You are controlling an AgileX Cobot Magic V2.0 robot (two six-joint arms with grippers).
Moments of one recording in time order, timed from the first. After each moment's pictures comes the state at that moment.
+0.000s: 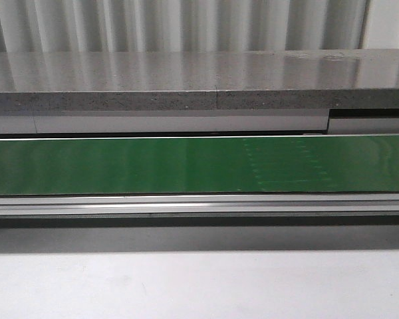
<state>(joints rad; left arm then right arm) -0.21 0.46 -0.35 0.00 0.18 -0.01 0.07 0.12 -0.43 0.14 0.66 -0.11</state>
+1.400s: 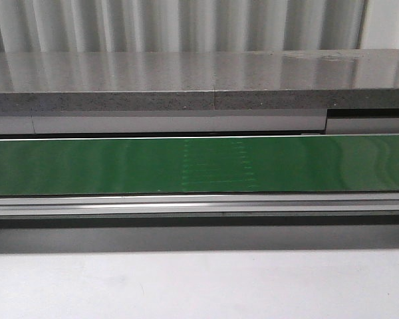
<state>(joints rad) -0.03 0.00 0.00 0.00 0.15 -0.01 0.07 0.12 -0.43 0.15 0.66 -0.11</state>
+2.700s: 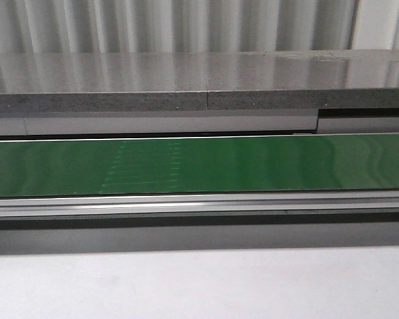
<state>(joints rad) -0.03 0.00 0.00 0.00 0.15 -0.01 -0.06 -0.01 0.03 0.06 0.05 -0.01</state>
